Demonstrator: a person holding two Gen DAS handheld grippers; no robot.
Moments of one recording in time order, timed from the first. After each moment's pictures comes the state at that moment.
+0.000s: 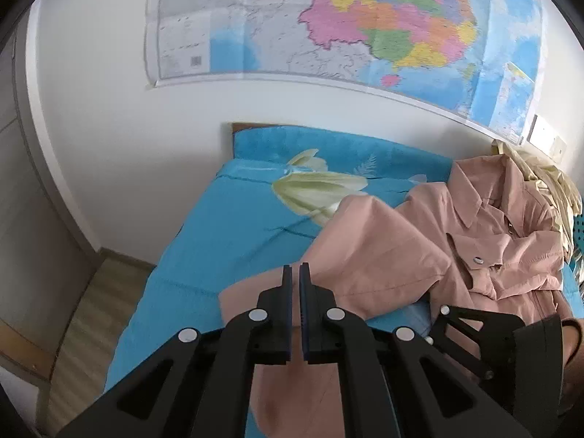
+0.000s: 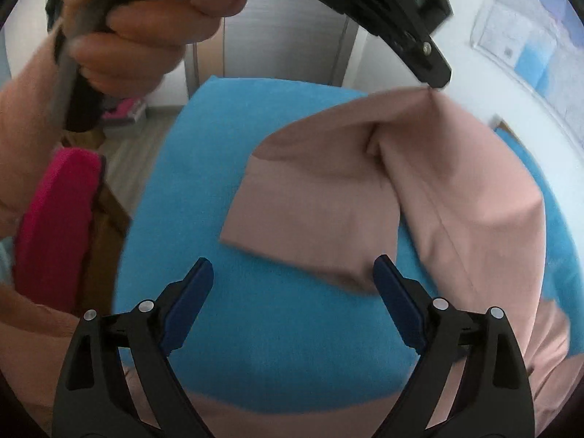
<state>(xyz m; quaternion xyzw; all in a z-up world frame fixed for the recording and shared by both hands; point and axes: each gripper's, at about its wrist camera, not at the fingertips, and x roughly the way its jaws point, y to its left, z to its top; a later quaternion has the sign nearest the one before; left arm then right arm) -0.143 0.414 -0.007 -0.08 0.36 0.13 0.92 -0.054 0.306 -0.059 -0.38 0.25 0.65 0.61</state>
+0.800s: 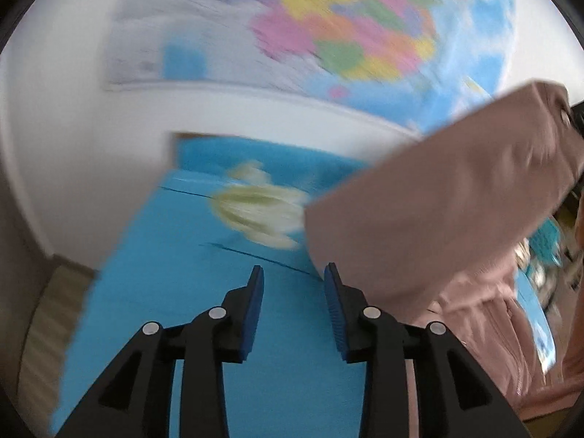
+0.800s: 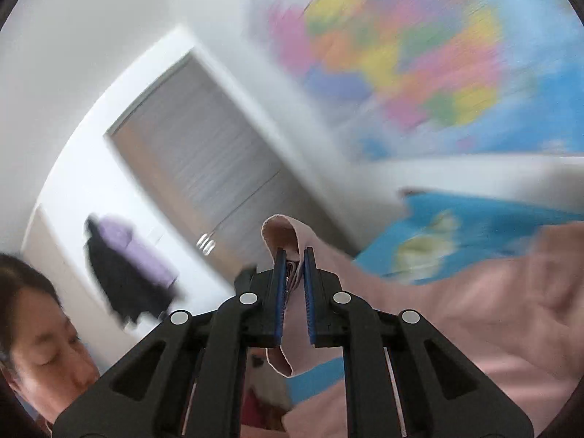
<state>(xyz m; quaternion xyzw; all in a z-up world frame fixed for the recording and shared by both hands) -0.123 0.382 0.002 -0.12 0.34 0.01 0.93 0.184 0.035 0.170 0.19 0.33 0.64 0.66</state>
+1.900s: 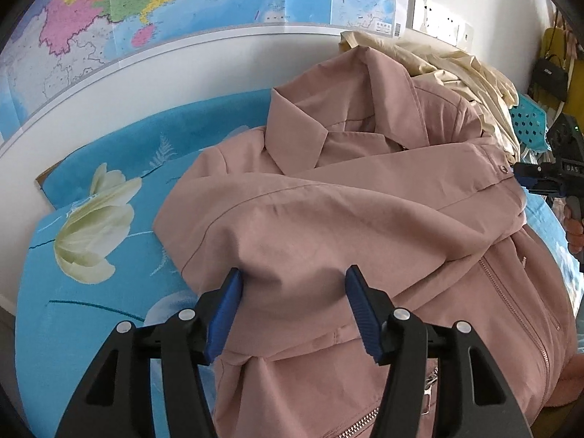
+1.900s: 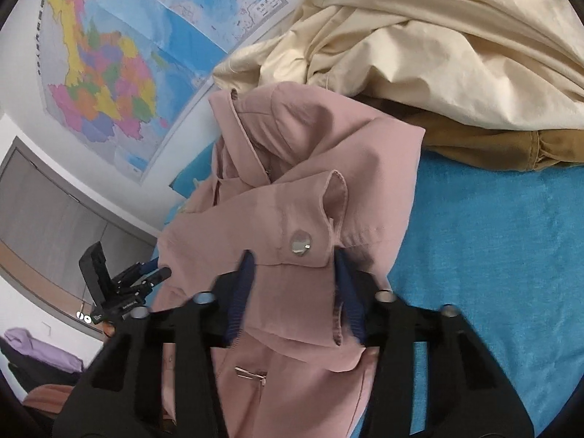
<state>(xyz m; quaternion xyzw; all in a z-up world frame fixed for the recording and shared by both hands) -0.013 0.217 -0.054 0.04 0.42 -0.08 0.90 0.190 -0.182 -0.053 0.23 0.47 0.32 0.79</state>
